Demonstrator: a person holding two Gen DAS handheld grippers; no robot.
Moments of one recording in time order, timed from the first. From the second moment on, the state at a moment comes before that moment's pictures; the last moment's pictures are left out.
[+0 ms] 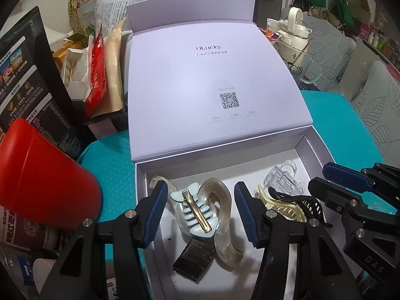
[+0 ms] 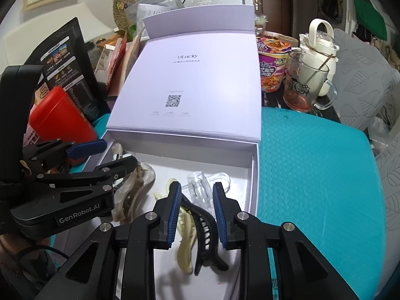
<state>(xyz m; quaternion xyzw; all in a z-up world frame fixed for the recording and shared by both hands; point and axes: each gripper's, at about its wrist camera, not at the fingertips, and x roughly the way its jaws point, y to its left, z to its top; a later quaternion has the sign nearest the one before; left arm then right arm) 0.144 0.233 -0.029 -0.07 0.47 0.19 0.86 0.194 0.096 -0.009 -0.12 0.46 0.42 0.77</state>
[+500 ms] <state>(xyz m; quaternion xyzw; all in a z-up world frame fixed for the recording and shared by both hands) 0.126 0.224 -0.003 -0.08 0.44 0.18 0.88 0.180 0.081 0.016 -0.12 0.43 0.43 0.79</state>
